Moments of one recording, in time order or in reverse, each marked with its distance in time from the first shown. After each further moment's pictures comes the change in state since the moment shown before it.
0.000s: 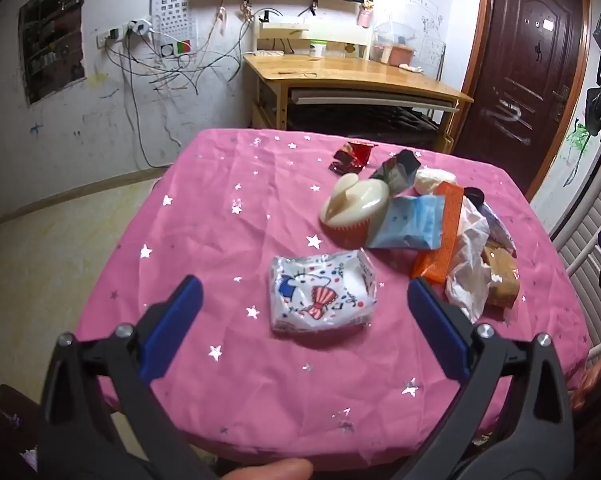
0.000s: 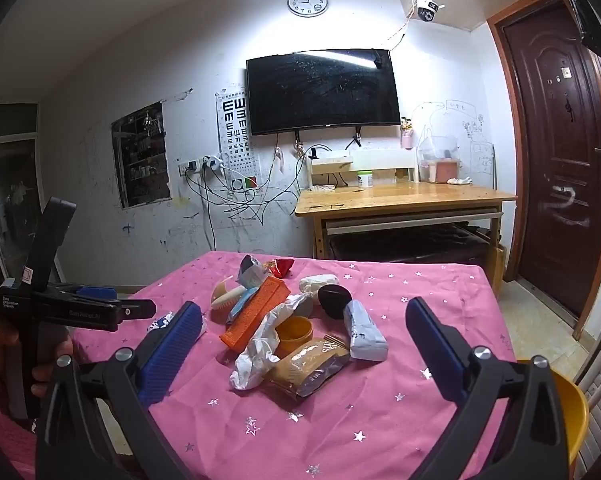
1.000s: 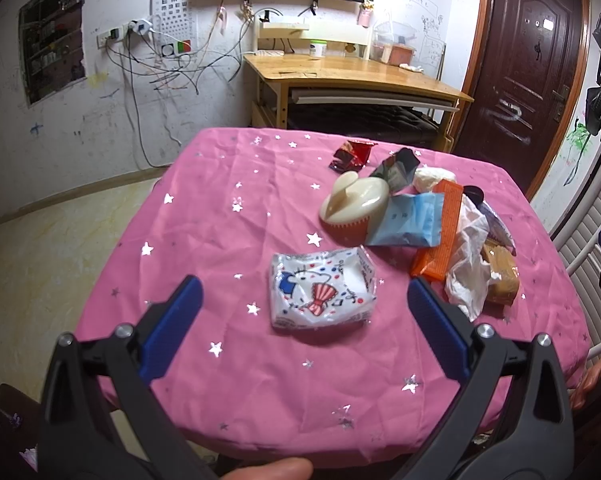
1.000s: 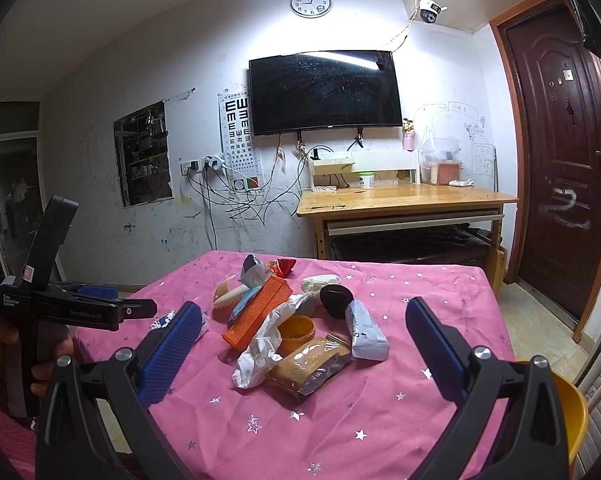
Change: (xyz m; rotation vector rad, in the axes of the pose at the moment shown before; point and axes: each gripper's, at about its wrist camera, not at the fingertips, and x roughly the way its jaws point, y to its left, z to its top) left arm 0.000 0.000 0.000 -0.003 0.002 -0.003; right arm -0.003 0.002 0.002 -0.008 -0.005 0.002
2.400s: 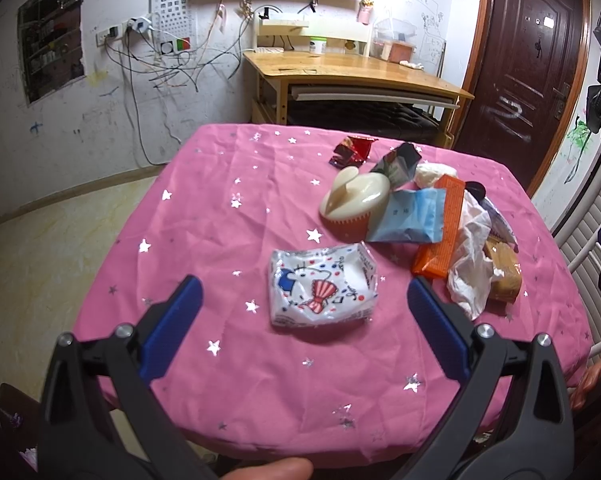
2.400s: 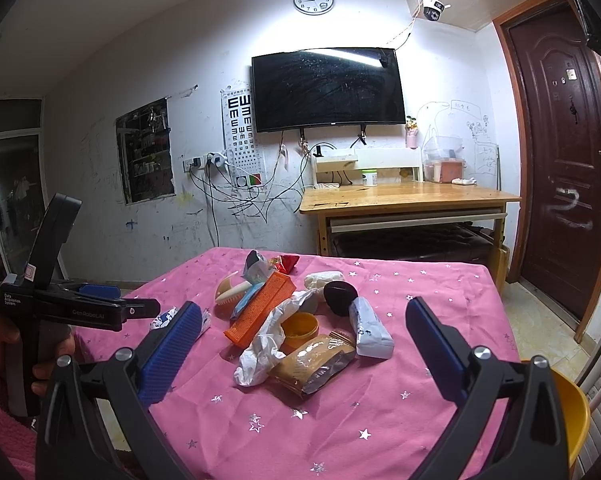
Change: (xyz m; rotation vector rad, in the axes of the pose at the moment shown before) left arm 0.000 0.000 0.000 0.000 0.005 0.000; right arm 0.004 0.000 -0.004 -0.007 0.006 0.009
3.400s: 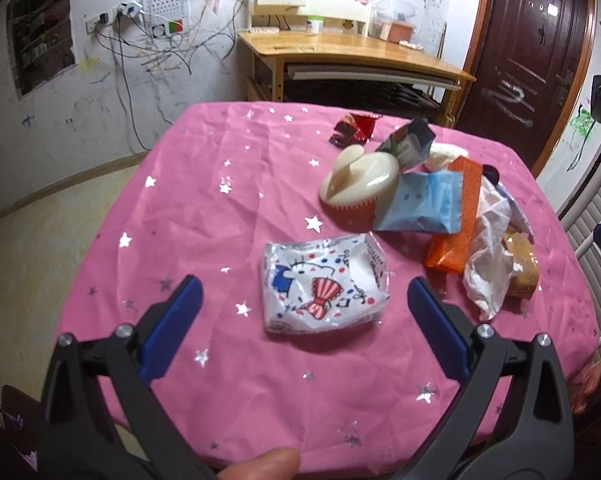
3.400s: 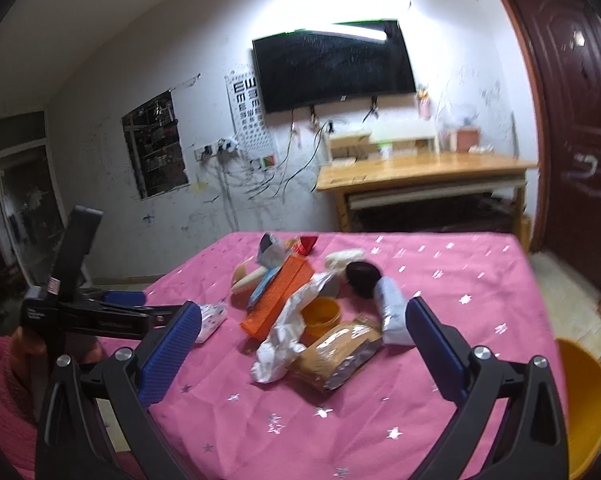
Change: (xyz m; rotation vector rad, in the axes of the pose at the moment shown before) left arm 0.039 0.002 -0.005 0.014 0.083 -0.011; right arm 0.031 -0.006 -0.004 0.088 0.110 0.107
